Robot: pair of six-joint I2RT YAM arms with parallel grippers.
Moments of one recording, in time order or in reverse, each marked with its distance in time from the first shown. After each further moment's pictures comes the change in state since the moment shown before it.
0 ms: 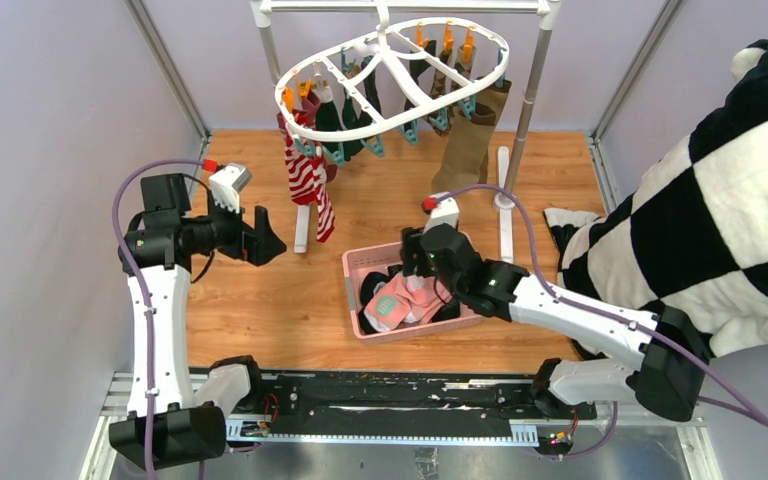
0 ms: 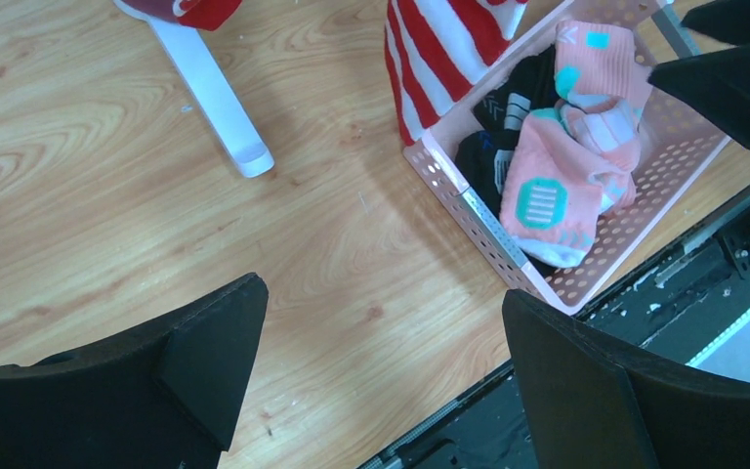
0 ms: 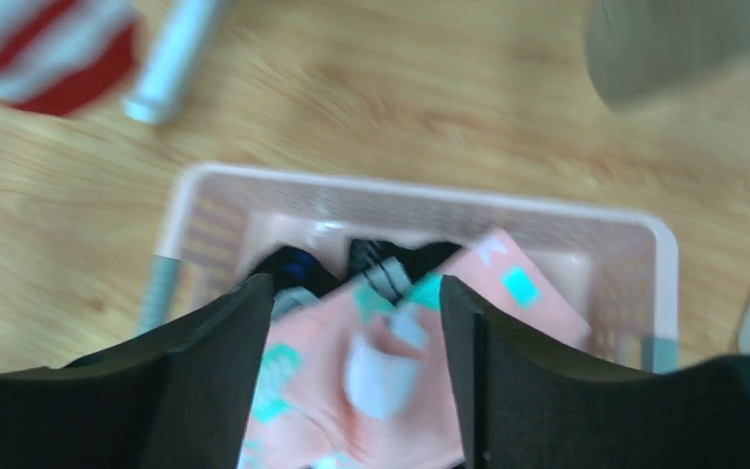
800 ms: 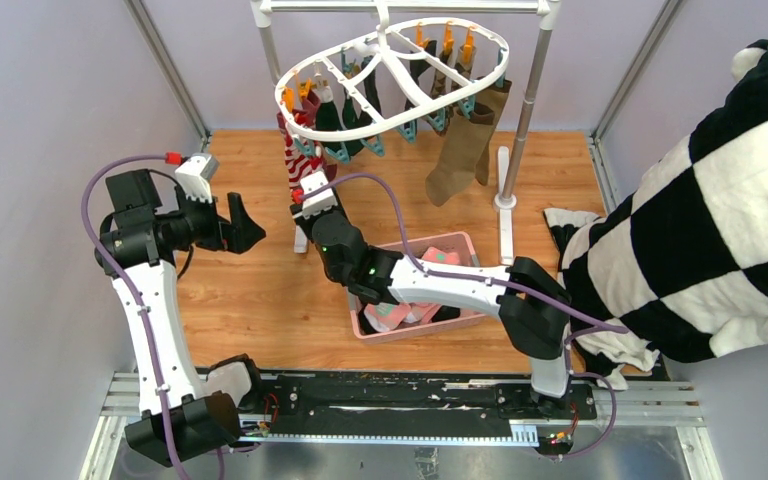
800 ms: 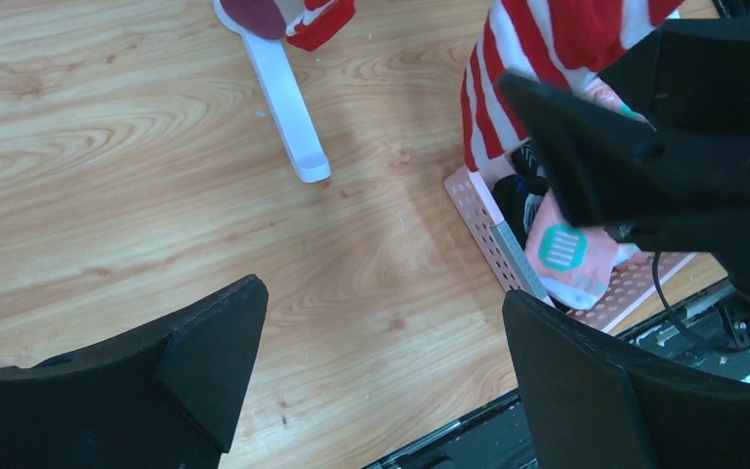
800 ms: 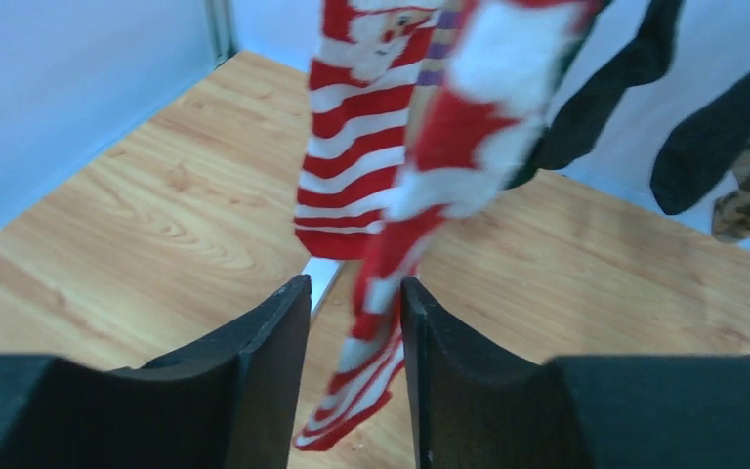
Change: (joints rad) left arm 0.181 0.027 0.083 -0.029 0.037 -0.024; right arm 0.267 0.677 0.659 0.549 0.310 -0.539
